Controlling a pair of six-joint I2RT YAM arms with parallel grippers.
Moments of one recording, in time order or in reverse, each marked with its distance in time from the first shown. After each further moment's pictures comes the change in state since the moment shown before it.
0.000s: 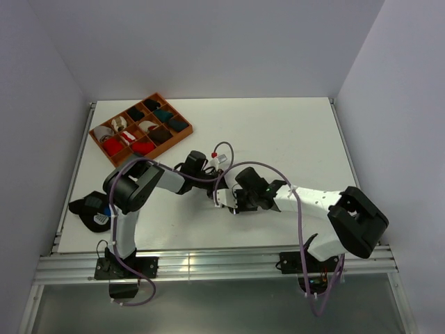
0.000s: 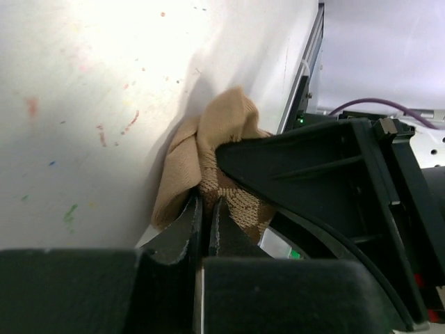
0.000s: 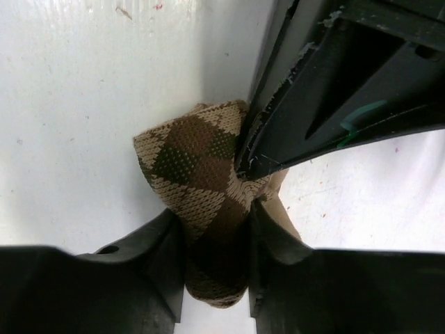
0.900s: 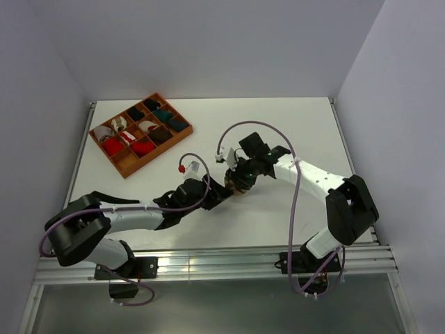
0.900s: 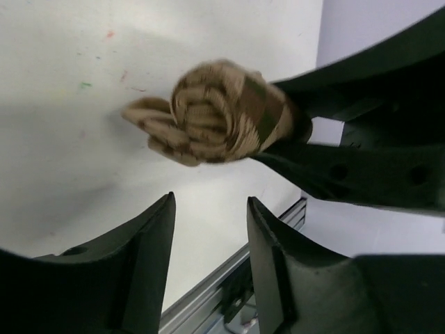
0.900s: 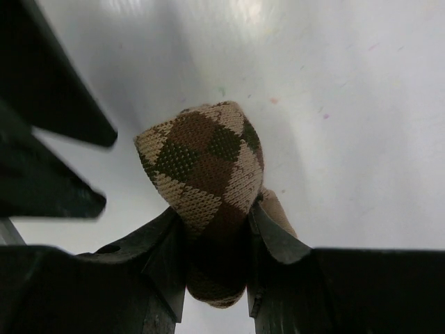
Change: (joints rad) left arm -0.291 -0.618 -0.378 -0.002 -1.008 -0.502; right arm -0.198 0.122 0.388 -0.313 -0.182 0.328
